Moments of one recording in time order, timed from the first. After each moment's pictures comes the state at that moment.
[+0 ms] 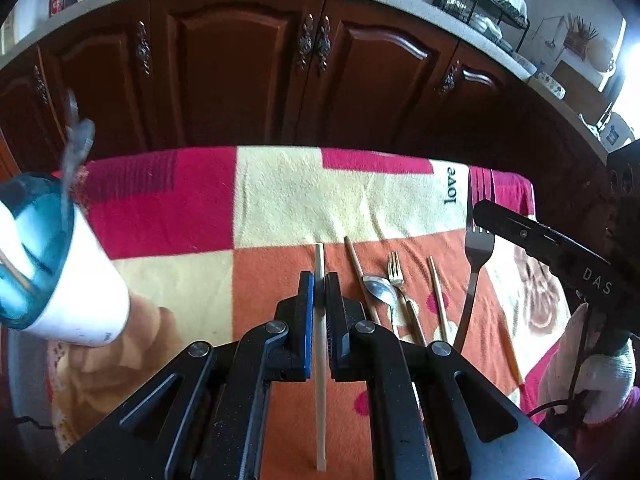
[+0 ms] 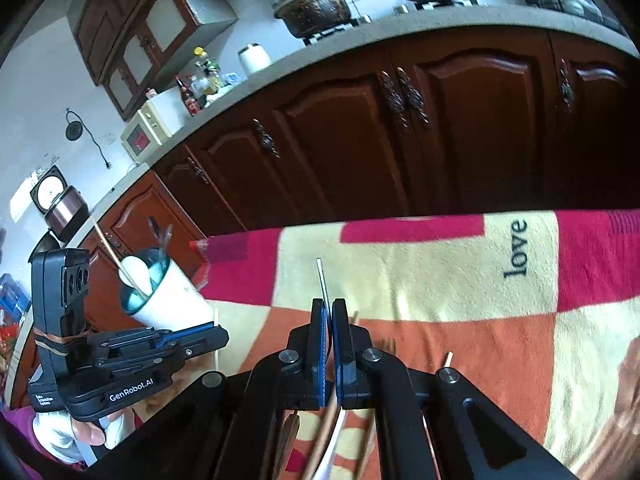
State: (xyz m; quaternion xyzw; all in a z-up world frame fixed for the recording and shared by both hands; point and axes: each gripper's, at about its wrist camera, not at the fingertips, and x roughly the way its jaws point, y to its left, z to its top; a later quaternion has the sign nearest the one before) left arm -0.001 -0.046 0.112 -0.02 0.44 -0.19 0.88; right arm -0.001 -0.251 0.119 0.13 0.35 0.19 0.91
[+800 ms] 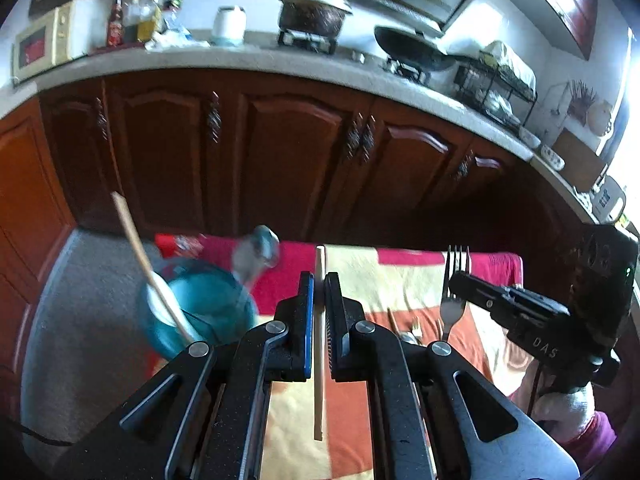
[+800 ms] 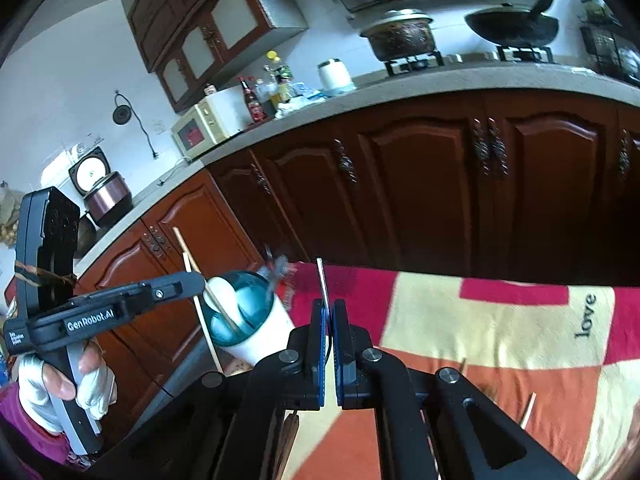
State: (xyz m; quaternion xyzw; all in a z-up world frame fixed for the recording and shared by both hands) left arm -0.025 0.090 0.239 -0.07 0.35 -0.15 0.92; right arm -0.011 -0.138 0.198 0.10 0.31 0.26 0.91
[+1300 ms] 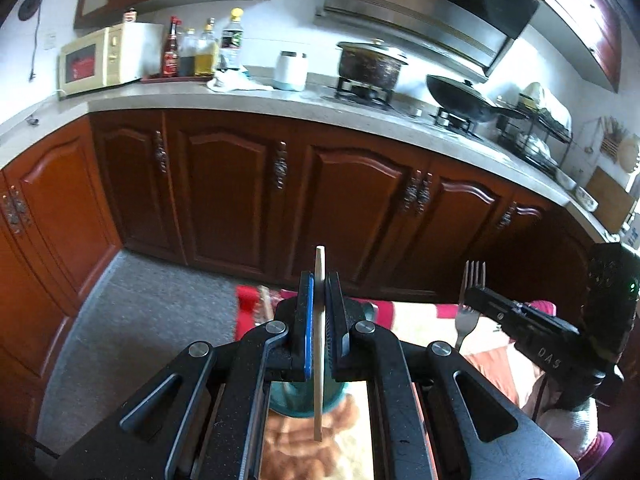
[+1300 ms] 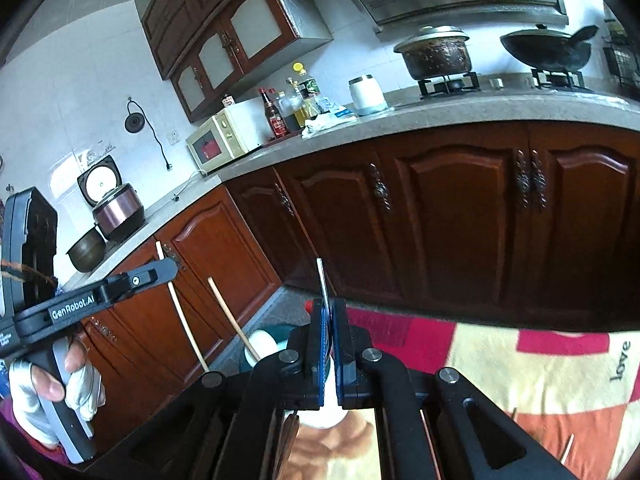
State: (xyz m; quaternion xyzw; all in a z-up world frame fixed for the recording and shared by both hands) left arm -0.004 0.174 0.277 -0.08 0.31 -0.07 0.95; right arm 0.033 -0.059 0.236 0.10 0.28 0.27 0.92
